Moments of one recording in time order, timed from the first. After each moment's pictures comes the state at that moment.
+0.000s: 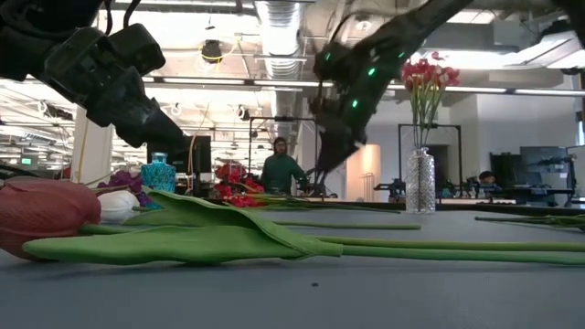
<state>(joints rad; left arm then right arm) -0.26 1.10 0.29 0.33 -0.30 -0.34 -0.39 1.86 1.31 -0.44 0.10 -0.04</state>
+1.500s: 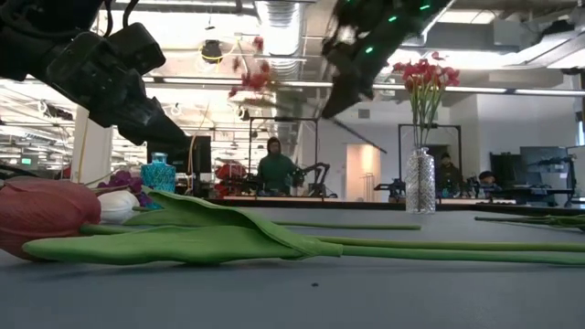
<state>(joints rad) -0.26 1.10 0.29 0.33 -0.32 -0.29 -0.34 1.57 1.27 -0.44 0.13 -0.01</state>
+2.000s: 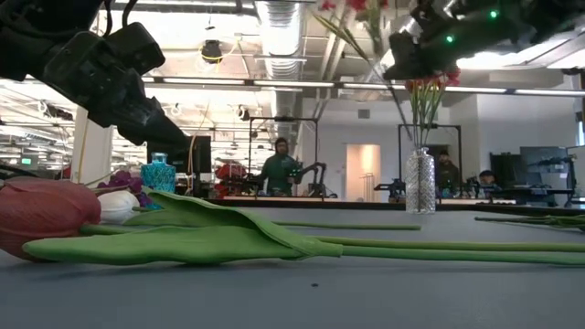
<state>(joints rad) -0.26 1.10 0.29 0.33 -0.32 -0.29 -0.15 1.03 0.53 0.43 0.79 -0.13</state>
